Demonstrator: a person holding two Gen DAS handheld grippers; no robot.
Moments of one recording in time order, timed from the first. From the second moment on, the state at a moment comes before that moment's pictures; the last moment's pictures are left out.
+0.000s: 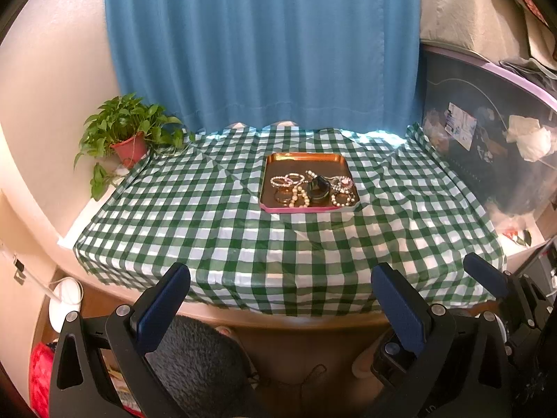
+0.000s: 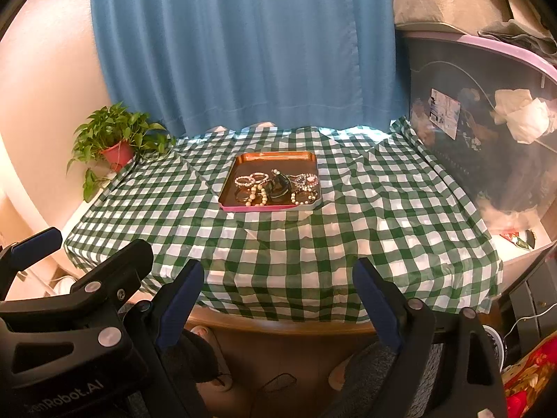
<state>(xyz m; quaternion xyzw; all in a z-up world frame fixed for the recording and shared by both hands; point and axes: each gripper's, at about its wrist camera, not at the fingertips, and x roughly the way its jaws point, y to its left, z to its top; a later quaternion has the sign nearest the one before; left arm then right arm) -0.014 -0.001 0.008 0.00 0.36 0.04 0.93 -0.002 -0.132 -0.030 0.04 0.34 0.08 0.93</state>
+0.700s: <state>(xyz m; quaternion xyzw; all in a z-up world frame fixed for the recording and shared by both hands) -0.014 0.001 0.005 0.00 0.36 0.04 0.93 -0.002 -0.132 -0.029 0.04 0.34 0.07 0.94</state>
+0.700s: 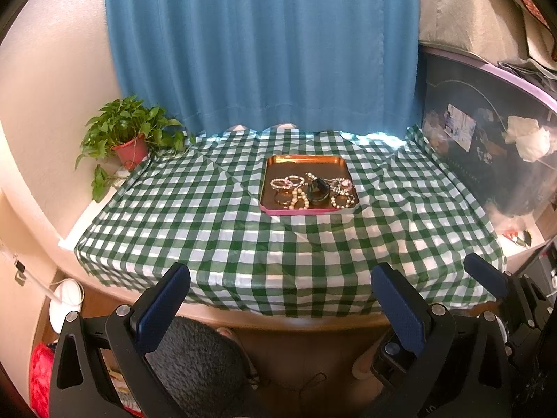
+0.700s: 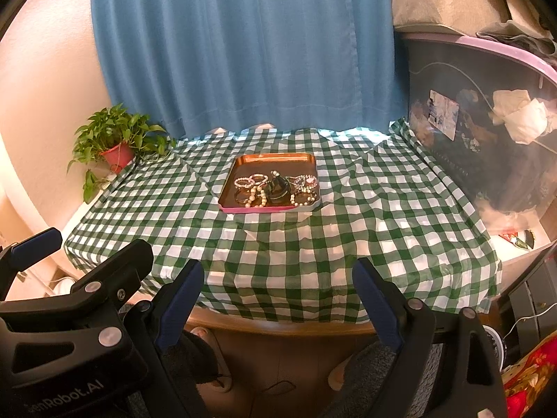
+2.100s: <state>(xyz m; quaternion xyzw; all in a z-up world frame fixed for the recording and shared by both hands) -0.016 0.002 0.002 0.00 0.36 0.04 0.93 0.000 -0.130 -0.030 0.04 0.35 0.08 0.93</state>
